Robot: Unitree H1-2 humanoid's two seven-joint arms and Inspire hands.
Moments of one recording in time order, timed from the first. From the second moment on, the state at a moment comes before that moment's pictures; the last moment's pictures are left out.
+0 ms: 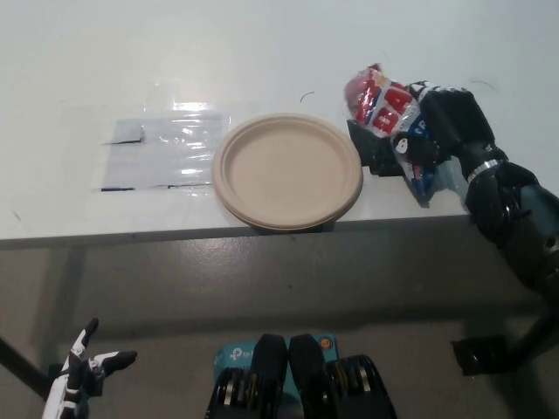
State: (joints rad) left_arm 0.20 0.17 0.06 0.02 -0.07 -0.33 -0.08; right_arm -1.03 -0.29 0.55 1.22 -0.68 -0.38 -0.45
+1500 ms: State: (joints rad) left_arm 0.18 0.19 0.06 0.01 -0.07 -0.33 -0.09; right_arm -1.19 -0.38 0.84 0.99 -1.02 -0.43 -0.27
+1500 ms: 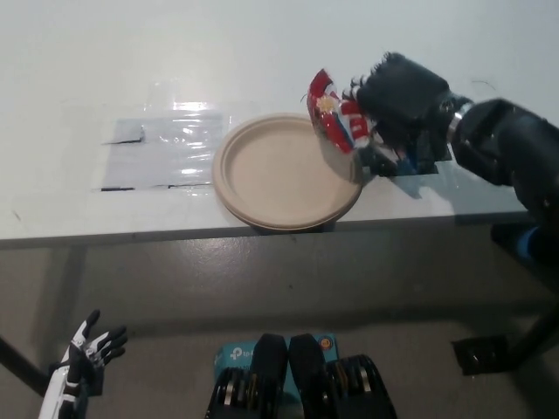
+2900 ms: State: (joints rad) left_arm 0.17 0.21 0.05 -0.07 -0.07 -0.29 -0.10; right_arm -1.27 -0.34 1.17 1.06 -1.36 -0.35 -0.32
